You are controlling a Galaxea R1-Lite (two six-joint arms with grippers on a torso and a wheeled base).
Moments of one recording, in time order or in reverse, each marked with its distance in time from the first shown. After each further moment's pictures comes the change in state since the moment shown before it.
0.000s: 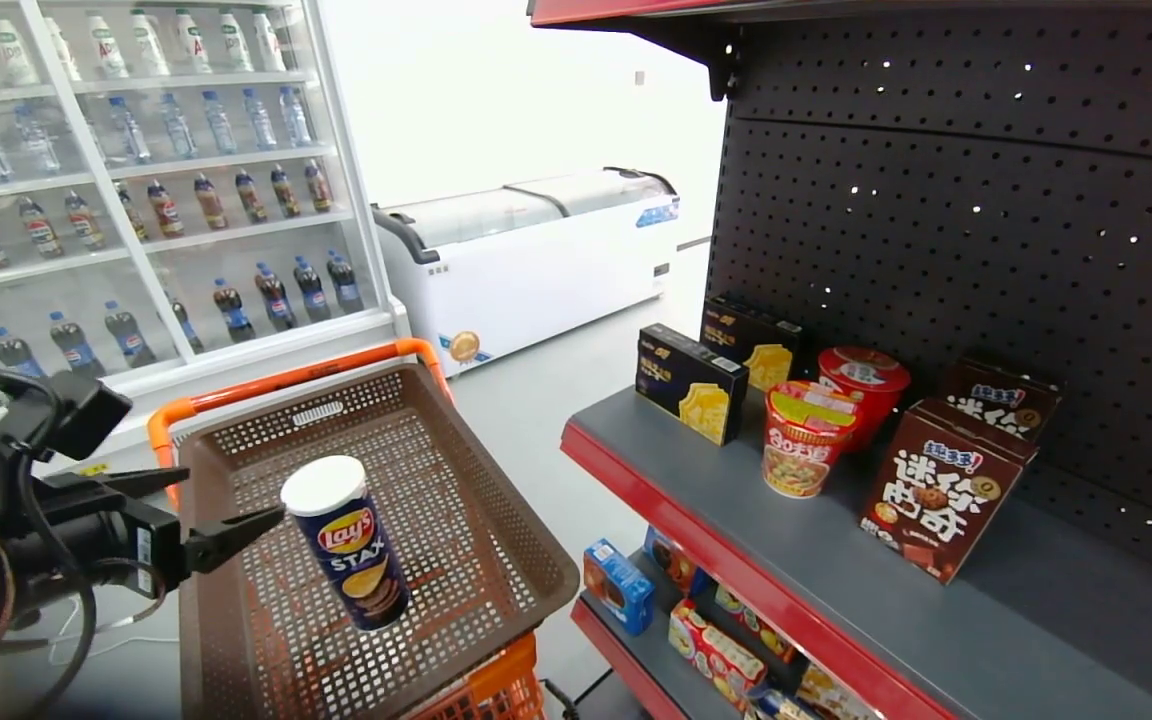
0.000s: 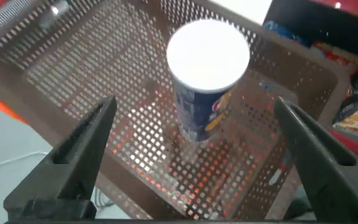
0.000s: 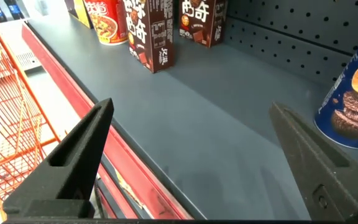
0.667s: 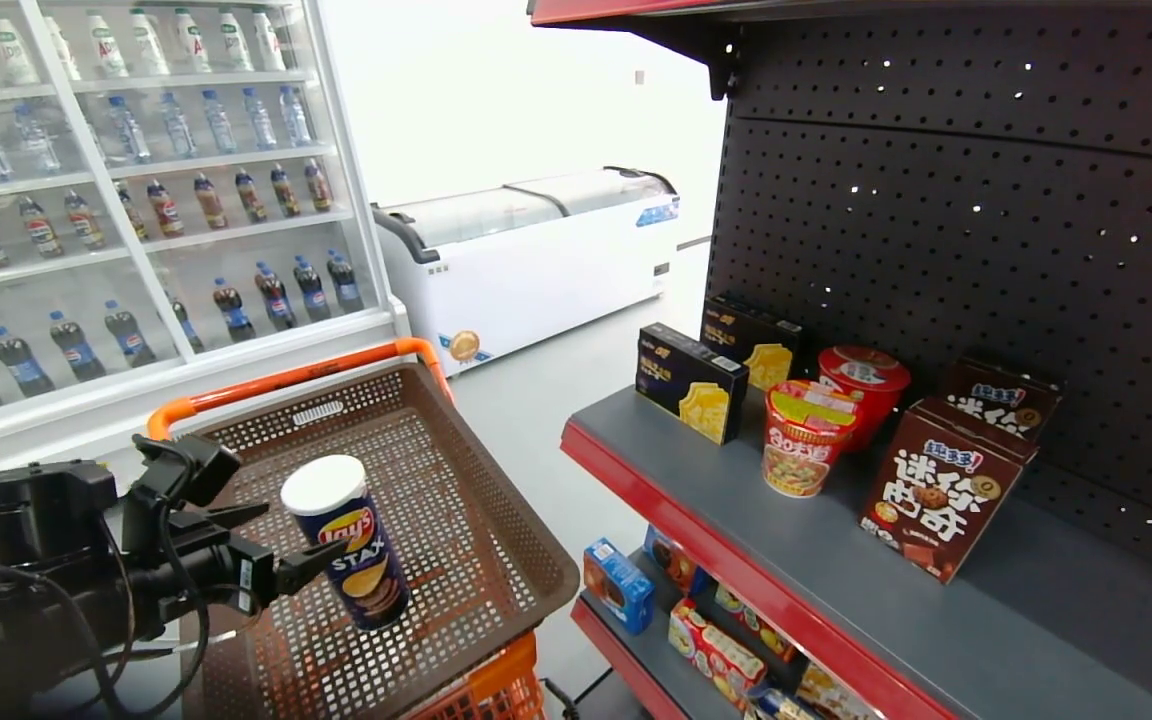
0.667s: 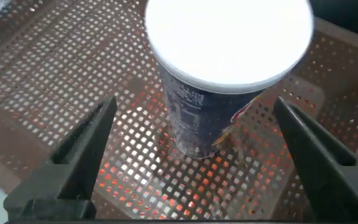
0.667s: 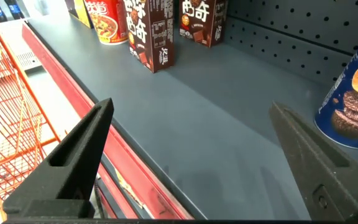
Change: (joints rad) left arm -0.044 0.393 0.144 -0.514 -0.008 0.000; right arm 0.000 0.000 0.000 0.000 0.000 0.000
